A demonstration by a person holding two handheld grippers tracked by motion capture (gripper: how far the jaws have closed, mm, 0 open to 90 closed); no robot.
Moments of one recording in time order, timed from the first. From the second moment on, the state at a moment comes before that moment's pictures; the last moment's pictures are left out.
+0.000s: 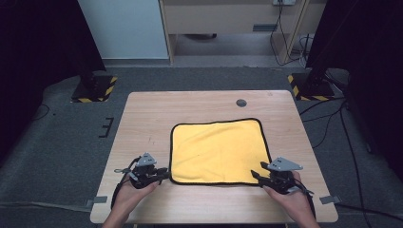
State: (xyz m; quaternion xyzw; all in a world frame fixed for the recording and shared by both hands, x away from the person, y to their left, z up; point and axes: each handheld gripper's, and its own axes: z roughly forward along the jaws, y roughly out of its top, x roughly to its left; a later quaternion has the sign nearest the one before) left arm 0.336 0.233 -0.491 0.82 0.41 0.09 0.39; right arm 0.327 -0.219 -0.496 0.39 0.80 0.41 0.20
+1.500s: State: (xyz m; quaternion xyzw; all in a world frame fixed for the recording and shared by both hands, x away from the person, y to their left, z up) left arm 0.408 0.221 -0.440 0.80 0.39 0.16 0.42; right arm 0.353 -0.088 -0.479 0.31 0.81 0.47 0.14
